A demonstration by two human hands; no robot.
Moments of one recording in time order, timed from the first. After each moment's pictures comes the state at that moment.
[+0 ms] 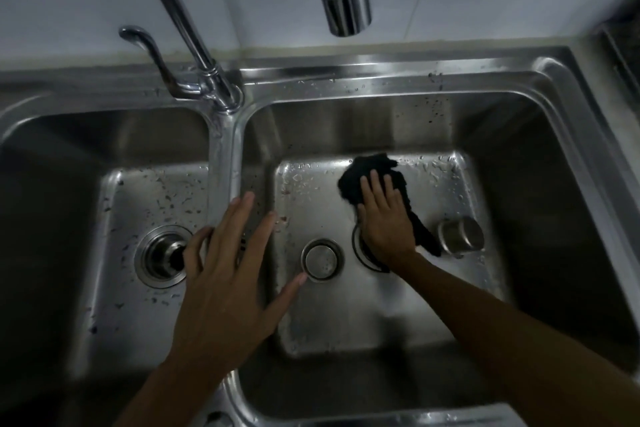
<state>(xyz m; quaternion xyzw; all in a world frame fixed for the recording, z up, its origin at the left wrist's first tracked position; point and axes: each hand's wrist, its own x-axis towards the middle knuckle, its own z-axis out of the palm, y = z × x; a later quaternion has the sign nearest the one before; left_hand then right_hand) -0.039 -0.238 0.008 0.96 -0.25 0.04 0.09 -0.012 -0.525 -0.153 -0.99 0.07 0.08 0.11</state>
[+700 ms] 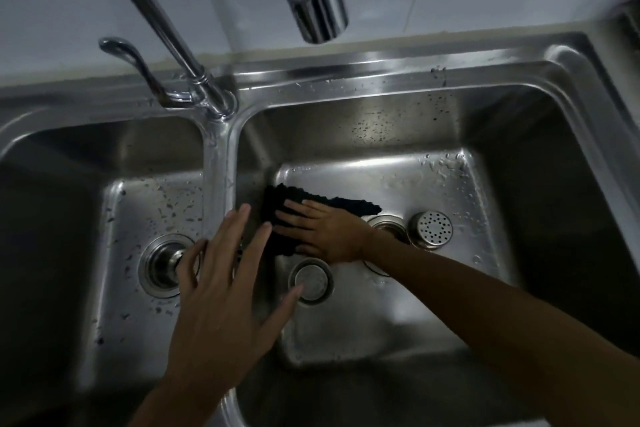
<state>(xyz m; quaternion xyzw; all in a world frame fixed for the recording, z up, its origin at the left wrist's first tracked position) -0.039 -0.238 0.006 0.97 -0.24 0.02 0.08 0.038 -0.468 -0.158 -0.91 -0.40 0.05 0.07</state>
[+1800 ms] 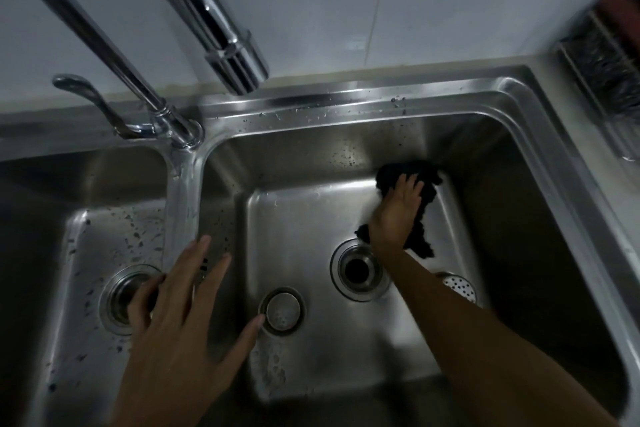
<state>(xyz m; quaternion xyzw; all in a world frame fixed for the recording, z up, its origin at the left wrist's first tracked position) -0.036 -0.239 -0.001 0.96 -0.26 0.12 0.08 0.044 -0.563 -0.140 -0.77 0.47 -0.16 0.41</state>
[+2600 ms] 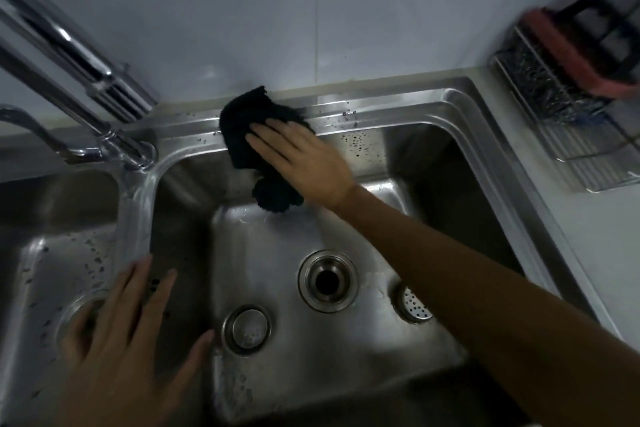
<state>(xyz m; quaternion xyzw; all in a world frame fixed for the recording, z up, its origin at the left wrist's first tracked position) -0.037 -0.246 -0.001 0.97 -0.21 0.14 0.04 0.116 -0.572 -0.046 -0.93 -0.23 -0.28 -0.03</state>
